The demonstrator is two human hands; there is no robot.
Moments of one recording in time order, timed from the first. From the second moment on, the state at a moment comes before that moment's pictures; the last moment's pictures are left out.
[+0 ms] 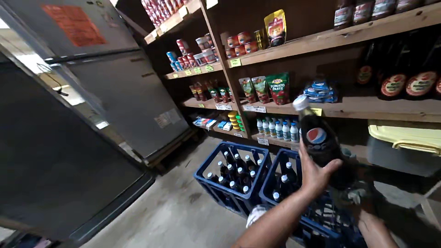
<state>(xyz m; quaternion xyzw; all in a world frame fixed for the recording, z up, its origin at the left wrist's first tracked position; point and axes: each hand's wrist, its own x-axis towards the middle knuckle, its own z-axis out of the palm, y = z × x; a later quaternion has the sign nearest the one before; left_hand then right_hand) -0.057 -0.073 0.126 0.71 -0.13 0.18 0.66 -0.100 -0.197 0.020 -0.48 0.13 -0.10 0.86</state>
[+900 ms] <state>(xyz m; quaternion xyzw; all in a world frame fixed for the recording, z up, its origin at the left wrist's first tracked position) -0.039 -0.011 0.020 0.73 -0.09 -0.03 0.68 -0.070 -0.108 0.106 -0.91 0.09 -0.05 0.41</state>
